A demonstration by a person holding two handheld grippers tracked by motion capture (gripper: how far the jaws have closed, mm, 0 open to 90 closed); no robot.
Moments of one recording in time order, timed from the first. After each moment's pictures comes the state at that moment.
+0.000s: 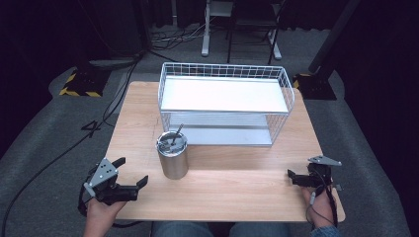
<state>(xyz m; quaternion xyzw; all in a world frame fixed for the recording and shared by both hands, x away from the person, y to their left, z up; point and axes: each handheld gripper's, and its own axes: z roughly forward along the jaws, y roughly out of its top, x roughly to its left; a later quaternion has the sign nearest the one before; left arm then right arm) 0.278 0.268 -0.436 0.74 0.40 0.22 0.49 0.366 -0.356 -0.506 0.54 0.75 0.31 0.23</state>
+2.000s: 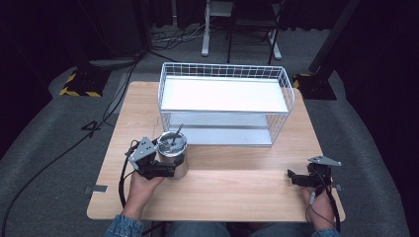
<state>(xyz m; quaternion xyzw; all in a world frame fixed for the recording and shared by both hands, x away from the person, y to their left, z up) 0.353 0.187 -0.443 0.72 0.35 0.19 0.56 0.365 -0.355 -0.507 0.55 0.74 0.31 0.23</state>
